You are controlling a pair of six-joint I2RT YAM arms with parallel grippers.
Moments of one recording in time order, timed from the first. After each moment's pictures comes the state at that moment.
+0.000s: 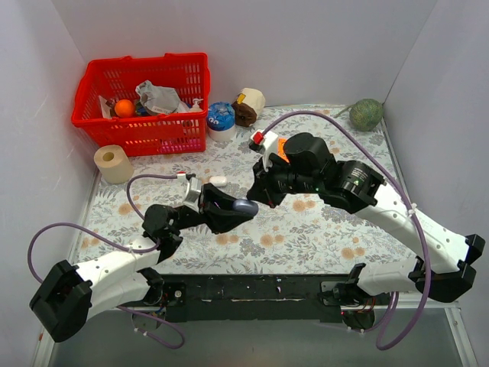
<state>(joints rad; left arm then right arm) -0.73 0.97 0.36 1.14 0.69 -0.55 1.02 1.28 1.57 -0.82 -0.23 0.19</state>
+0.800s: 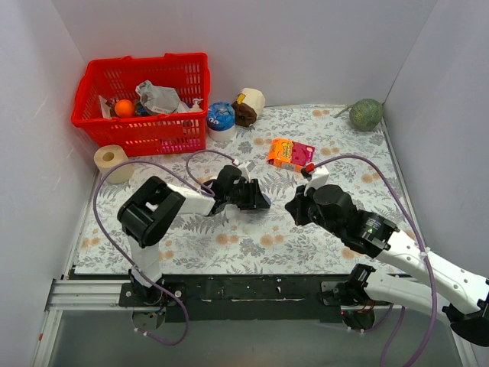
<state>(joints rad) -0.70 1.83 0.85 0.41 0.40 -0.68 0.95 0.81 0.79 -0.48 0.25 0.45</state>
